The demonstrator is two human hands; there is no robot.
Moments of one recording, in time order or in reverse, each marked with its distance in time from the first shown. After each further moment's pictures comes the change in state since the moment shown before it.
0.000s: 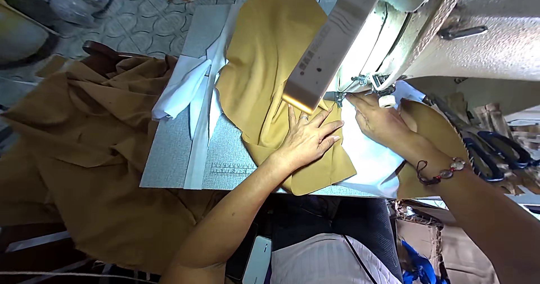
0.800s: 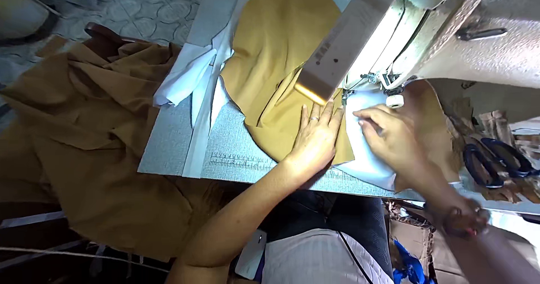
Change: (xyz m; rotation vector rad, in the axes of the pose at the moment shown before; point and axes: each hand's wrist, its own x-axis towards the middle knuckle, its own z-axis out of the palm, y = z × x) left_hand 0.002 0.039 -0.004 0.022 0.021 -0.173; right_hand -0.031 -0.057 -0.035 0.237 0.077 0.127
